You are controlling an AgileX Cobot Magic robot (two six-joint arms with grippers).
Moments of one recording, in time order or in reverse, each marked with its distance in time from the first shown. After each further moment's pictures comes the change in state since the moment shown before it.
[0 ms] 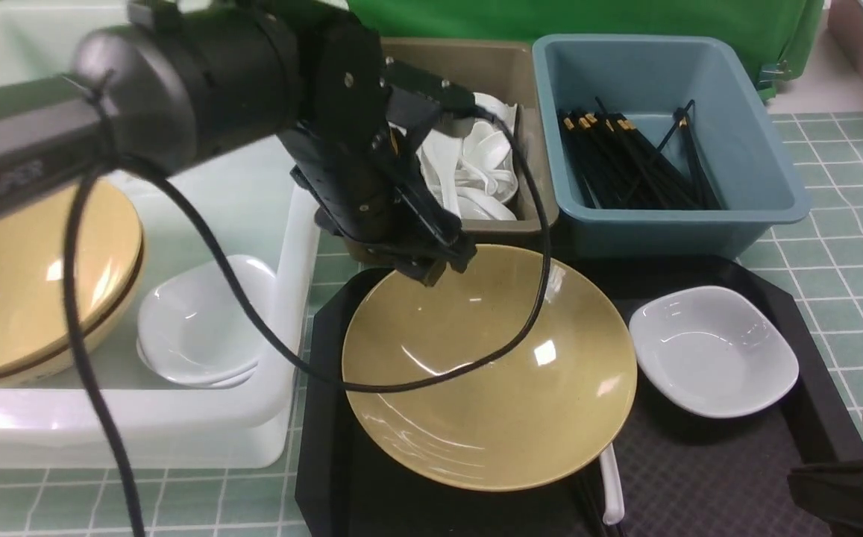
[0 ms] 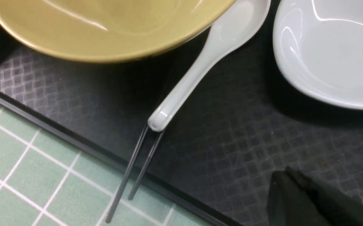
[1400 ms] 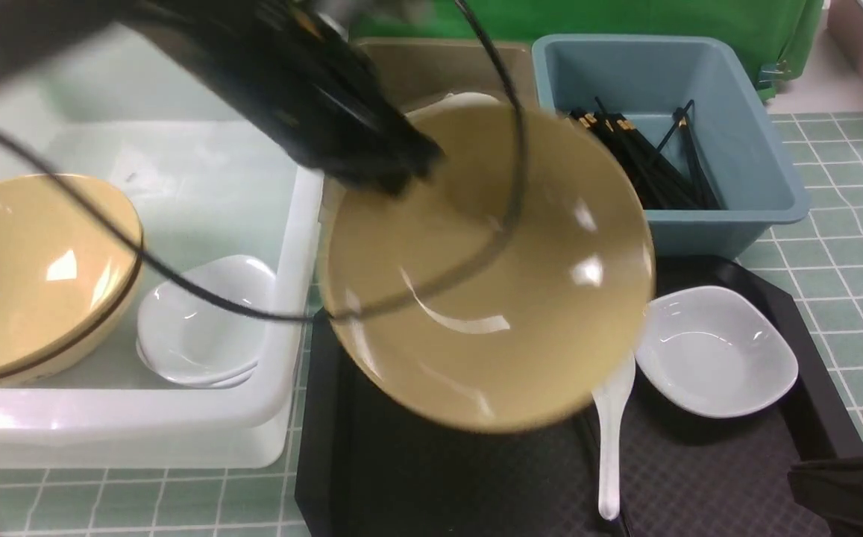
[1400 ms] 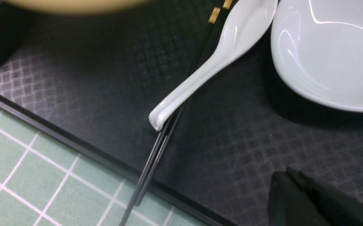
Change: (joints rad) right arm 0.000 0.000 0.000 0.002 -0.008 -0.001; left arm 0.194 -0.280 -0.037 -0.287 0.088 0.194
